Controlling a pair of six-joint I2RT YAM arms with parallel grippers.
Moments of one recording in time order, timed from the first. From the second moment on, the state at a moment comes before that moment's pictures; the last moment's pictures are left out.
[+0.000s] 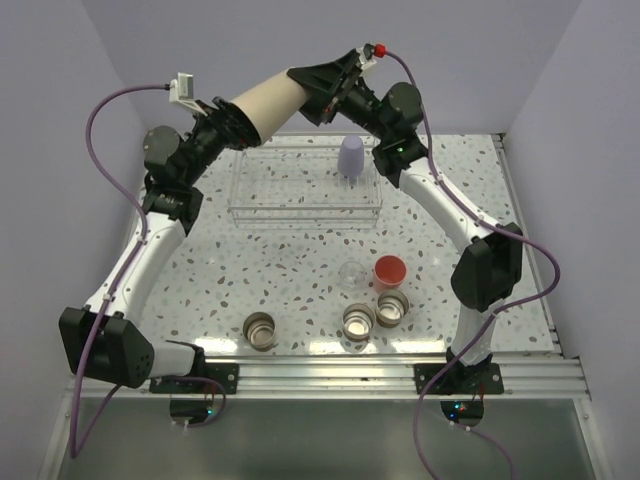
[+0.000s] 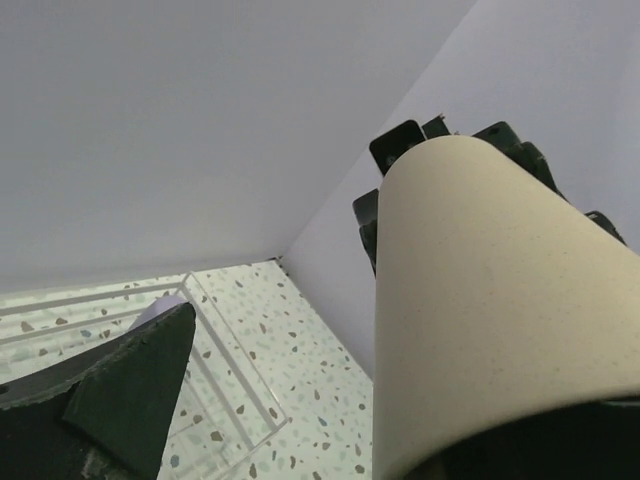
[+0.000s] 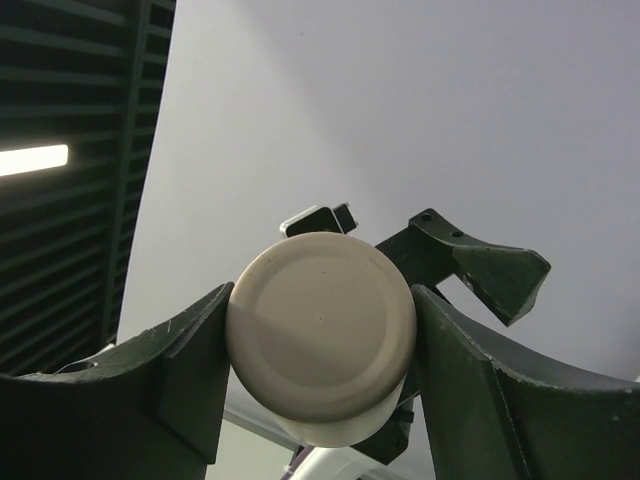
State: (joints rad) left arm -0.20 1.33 1.23 0.41 0.44 -0.77; right arm 0.51 1.88 1.83 0.51 -0.56 1.63
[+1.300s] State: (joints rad) left arm -0.14 0.97 1.03 -0.26 0.22 -0.40; right arm 0.46 1.92 1.92 -0.42 -0.09 0.47
